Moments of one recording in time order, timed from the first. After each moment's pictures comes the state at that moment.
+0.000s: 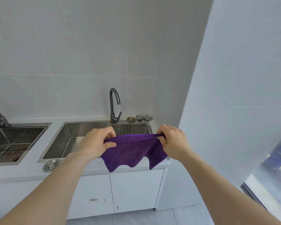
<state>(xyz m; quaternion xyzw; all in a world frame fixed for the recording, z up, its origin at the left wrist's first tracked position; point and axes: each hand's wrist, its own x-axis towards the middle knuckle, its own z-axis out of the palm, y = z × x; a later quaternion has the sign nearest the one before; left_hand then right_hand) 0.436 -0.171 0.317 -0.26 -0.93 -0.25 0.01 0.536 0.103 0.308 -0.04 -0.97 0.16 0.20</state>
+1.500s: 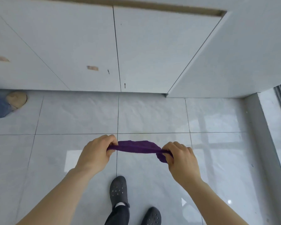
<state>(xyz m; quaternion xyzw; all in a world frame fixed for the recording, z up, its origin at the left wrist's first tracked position) 0.646 -0.282 -0.257 -0.16 -0.92 -0.24 -0.25 0.764 -0.019 -0.246 -0.15 -0.96 0.22 -0.09</state>
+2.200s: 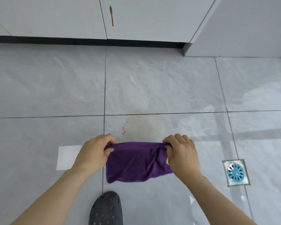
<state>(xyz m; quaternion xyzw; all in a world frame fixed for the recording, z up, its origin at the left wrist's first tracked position) 0.671 -0.264 -0.684 -0.14 -0.91 -0.24 -0.30 0.784 -0.004 -0.681 -0.18 -0.97 0.19 -0.05</state>
